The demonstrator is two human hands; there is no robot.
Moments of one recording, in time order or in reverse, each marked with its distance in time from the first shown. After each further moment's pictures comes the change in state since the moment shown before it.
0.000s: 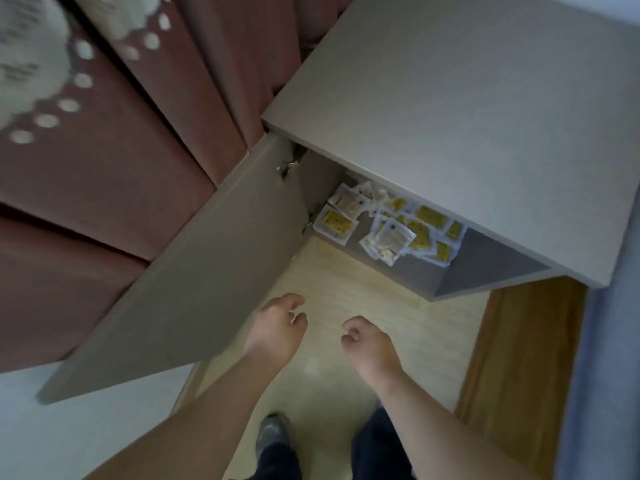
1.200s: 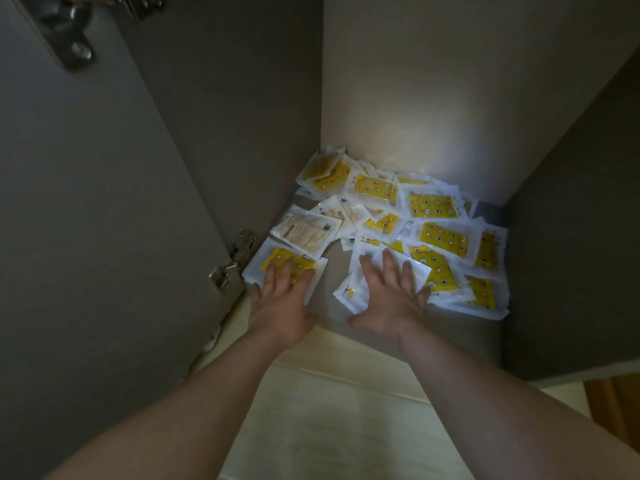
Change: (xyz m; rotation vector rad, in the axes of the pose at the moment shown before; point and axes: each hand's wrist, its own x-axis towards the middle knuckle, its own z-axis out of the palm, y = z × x) left_hand 0.366 -0.048 0.220 0.516 0.022 0.435; right_hand 0.396 0.106 -0.027 -0.590 0.390 -0.093
